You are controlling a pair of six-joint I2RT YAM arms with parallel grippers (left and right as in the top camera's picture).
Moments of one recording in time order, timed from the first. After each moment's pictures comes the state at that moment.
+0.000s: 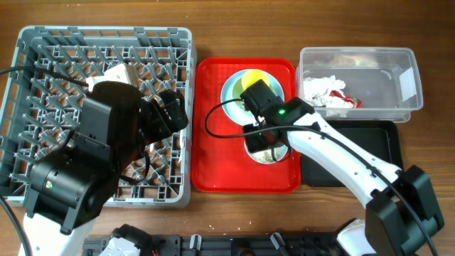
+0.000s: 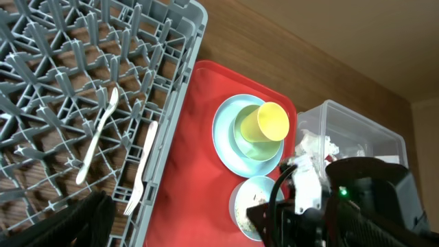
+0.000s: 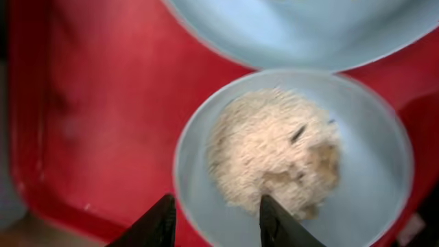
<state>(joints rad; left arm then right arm) -0.43 1.06 1.44 -1.13 -0.11 -0.75 0.63 1.64 1.15 -0.88 -0.09 0.36</state>
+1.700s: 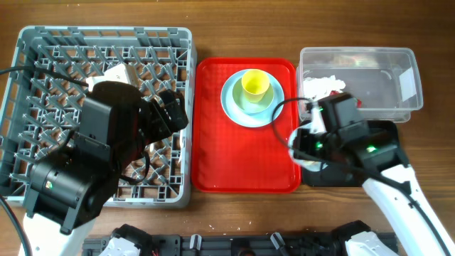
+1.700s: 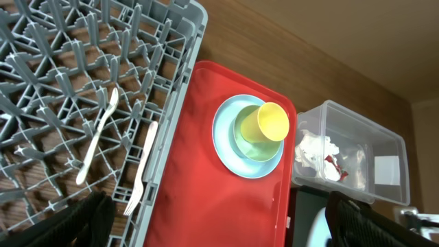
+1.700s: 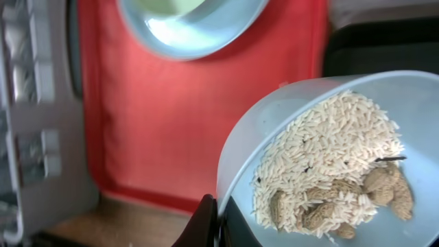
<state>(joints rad) -0.43 1.06 1.44 -1.13 -0.11 -0.75 0.34 1.12 0.96 -0.98 -0.21 0.44</state>
